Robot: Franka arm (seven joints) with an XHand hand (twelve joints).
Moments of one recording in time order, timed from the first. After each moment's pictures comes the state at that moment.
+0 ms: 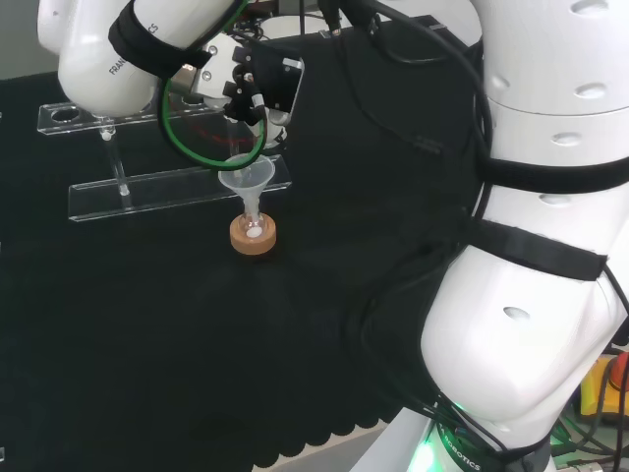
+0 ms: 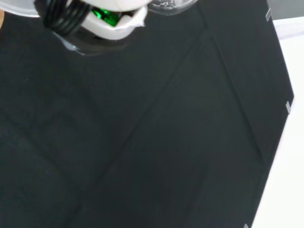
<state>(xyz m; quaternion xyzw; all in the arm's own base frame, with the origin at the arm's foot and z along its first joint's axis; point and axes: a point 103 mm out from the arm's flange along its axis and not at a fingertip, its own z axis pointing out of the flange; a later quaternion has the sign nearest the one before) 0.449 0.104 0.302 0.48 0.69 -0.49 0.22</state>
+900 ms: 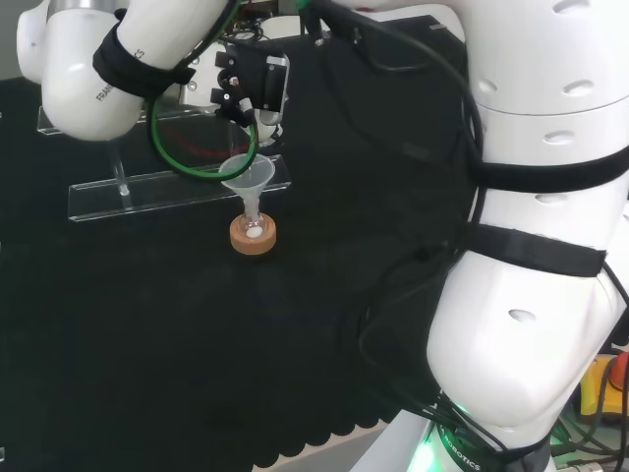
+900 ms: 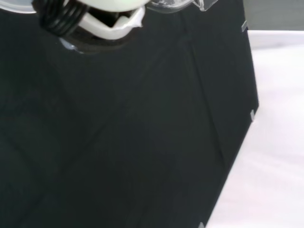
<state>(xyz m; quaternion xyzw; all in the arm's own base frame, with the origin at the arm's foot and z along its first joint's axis) 0.447 0.119 0.309 0.45 0.67 -0.53 0.27</state>
